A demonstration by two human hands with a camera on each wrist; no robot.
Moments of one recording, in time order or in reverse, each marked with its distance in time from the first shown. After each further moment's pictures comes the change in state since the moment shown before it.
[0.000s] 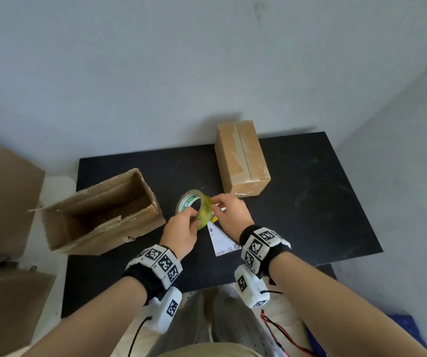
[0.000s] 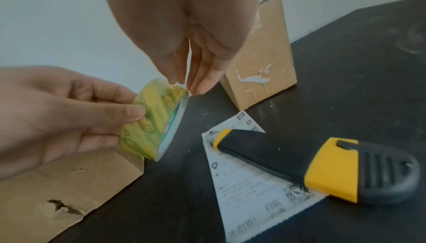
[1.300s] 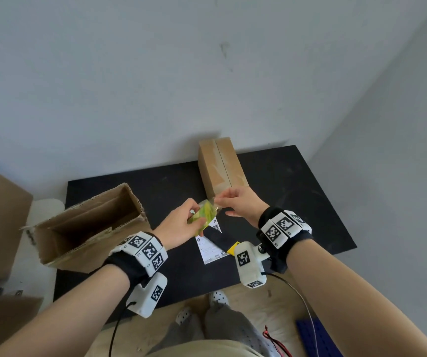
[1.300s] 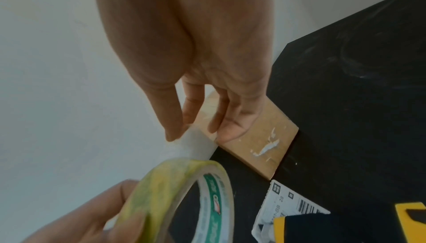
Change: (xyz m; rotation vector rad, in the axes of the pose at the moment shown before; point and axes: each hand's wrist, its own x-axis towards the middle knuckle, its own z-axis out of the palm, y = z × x) left_hand 0.001 0.040 -0.039 -0.228 -0.317 0.222; right_hand -0.013 -0.020 -0.081 0.472 -0.093 0.250
